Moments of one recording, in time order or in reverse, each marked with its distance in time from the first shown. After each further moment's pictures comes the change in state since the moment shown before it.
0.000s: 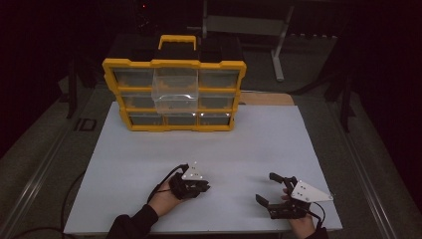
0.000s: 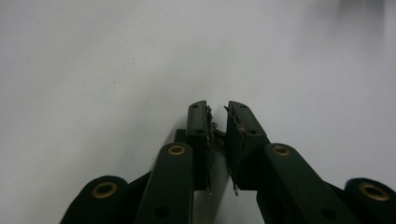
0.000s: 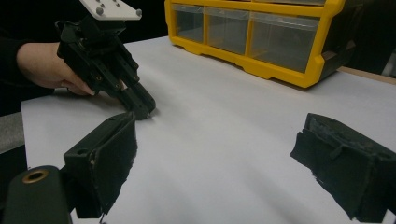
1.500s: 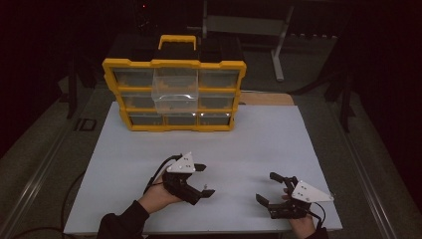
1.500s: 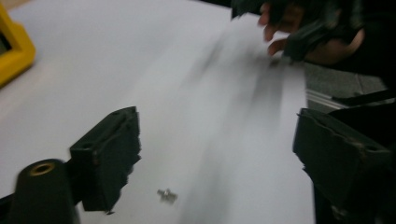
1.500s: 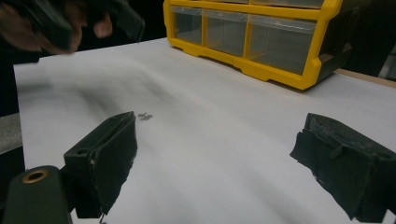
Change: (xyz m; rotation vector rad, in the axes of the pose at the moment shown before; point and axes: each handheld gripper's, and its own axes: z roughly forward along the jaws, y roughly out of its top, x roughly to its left) left arm -0.015 0.034 -0.052 -0.179 -0.083 0.026; right arm 0.000 0.001 -0.001 -0.009 -0.006 -0.006
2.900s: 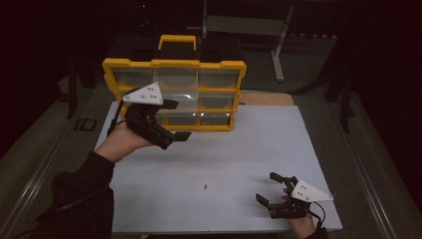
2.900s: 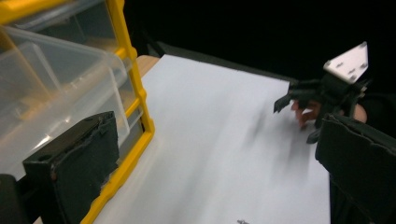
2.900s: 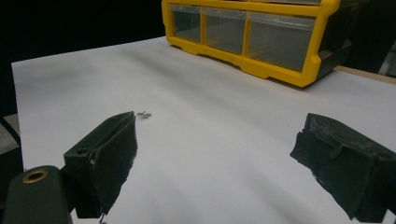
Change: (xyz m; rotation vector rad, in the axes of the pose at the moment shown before) left arm 0.042 0.129 -0.131 -0.078 0.106 0.066; right arm -0.001 -0.001 0.001 0.005 -0.003 0.010
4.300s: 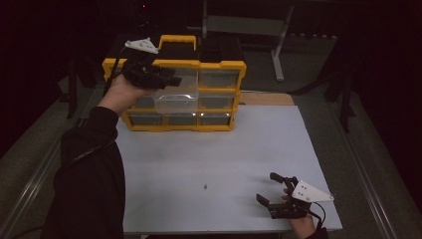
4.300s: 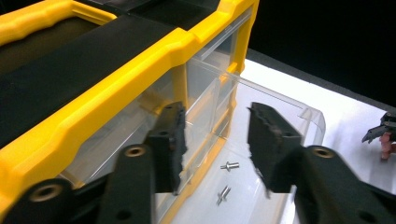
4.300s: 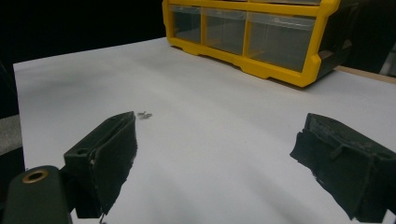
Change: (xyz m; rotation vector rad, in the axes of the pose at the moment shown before) left arm 0.106 0.042 -0.007 0.055 0.192 -0.114; right arm -0.001 -0.001 -0.001 -0.003 0.003 0.004
